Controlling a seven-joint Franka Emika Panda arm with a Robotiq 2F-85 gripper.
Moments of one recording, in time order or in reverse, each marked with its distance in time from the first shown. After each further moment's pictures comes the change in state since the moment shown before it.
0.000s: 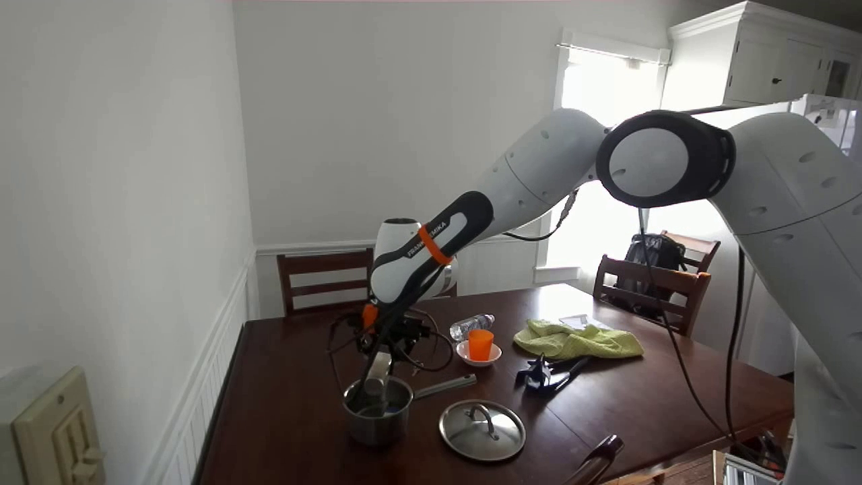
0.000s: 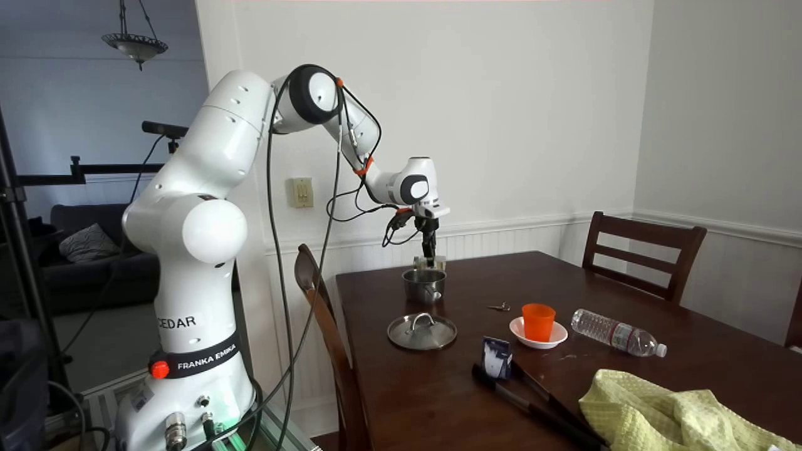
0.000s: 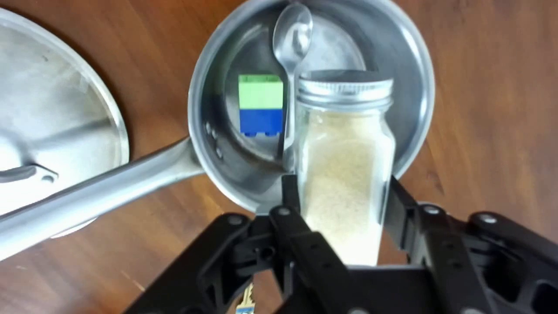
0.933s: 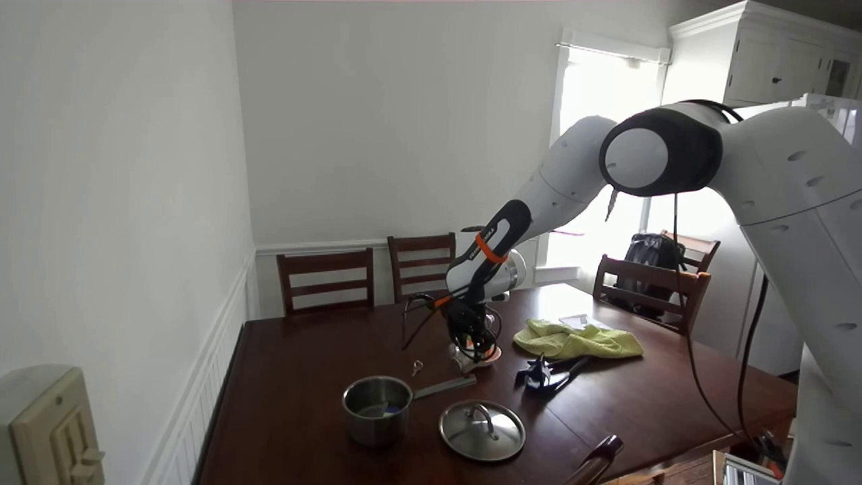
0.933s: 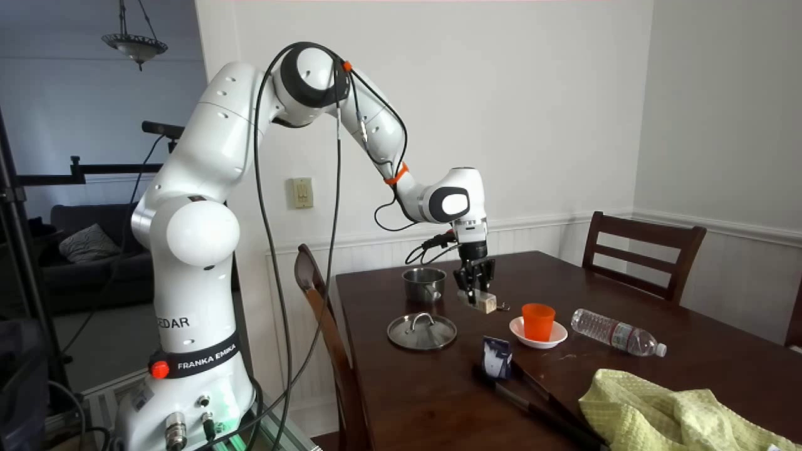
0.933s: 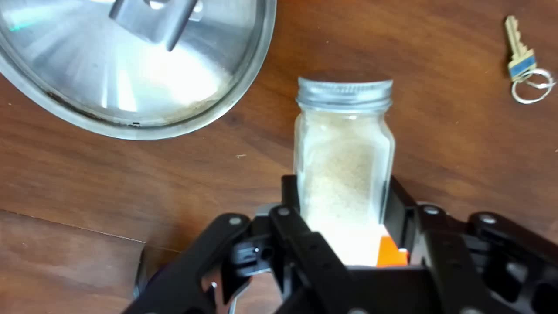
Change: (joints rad) arm -0.151 -0.047 -0.182 -0.210 -0.003 0.047 0.394
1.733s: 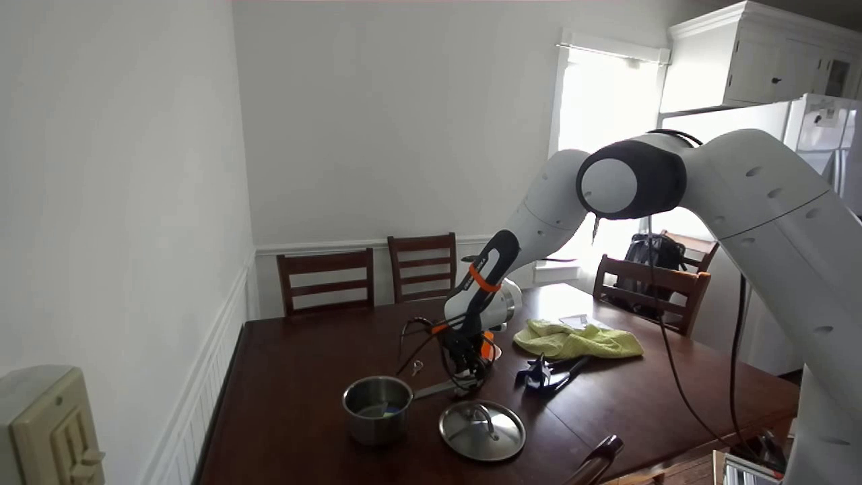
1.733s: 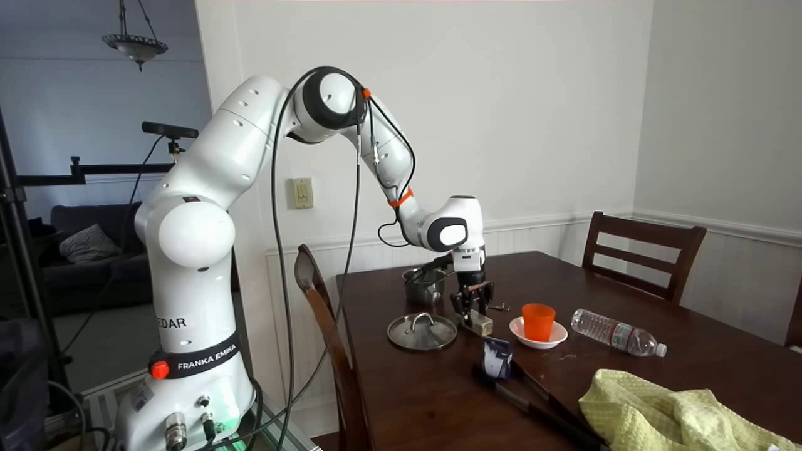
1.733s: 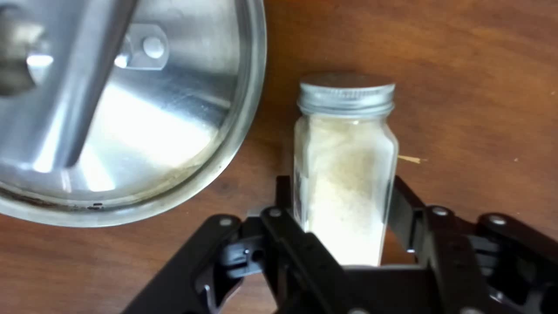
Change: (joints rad) arm -0.074 0.135 0.096 0.021 0.058 0.136 0.051
